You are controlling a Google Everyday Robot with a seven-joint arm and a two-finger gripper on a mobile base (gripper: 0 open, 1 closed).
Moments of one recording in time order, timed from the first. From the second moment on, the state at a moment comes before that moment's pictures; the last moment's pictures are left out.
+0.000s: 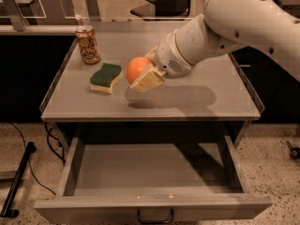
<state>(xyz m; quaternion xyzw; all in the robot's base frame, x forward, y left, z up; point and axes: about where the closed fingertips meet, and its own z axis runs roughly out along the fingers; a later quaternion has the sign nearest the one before) 0.565 0.011 0.904 -0.59 0.70 0.17 0.36</state>
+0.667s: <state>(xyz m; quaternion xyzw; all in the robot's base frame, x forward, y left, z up) 0.541 0.013 0.916 -0.59 0.70 0.18 0.36</state>
